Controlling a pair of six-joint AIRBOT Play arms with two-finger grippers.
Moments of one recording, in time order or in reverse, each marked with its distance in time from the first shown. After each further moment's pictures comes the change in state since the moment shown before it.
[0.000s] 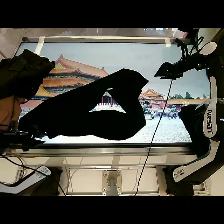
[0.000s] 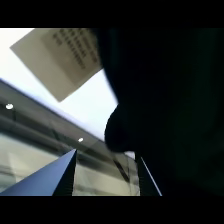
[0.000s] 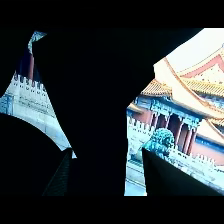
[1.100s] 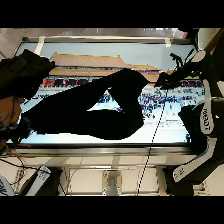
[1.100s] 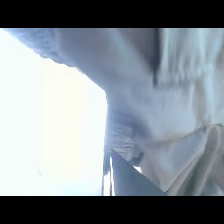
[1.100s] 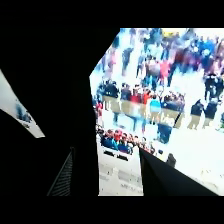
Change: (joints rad) left arm 0.047 0.243 0.055 -0.070 0.008 0.033; right arm 0.024 -0.088 -0.110 -0.086 0.014 0.050
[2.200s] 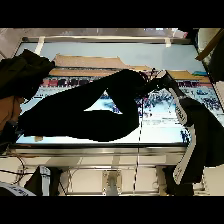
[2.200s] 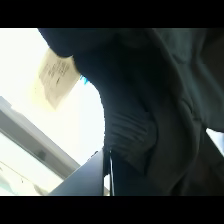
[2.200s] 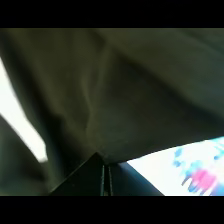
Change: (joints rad) left arm 0.144 0.198 0.057 0.030 -0.101 -0.042; right arm 0.151 -0.261 0.031 0.272 -0.099 -0.163
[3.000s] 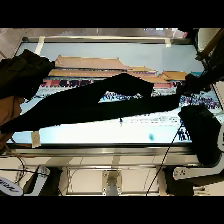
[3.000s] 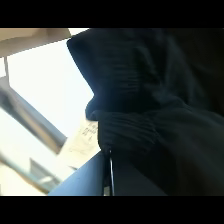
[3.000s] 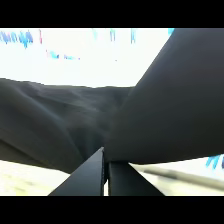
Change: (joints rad) left arm 0.000 -0.168 0.259 0.194 0.005 0.000; right arm -0.365 0.587 -0.174 -0.394 0.383 0.146
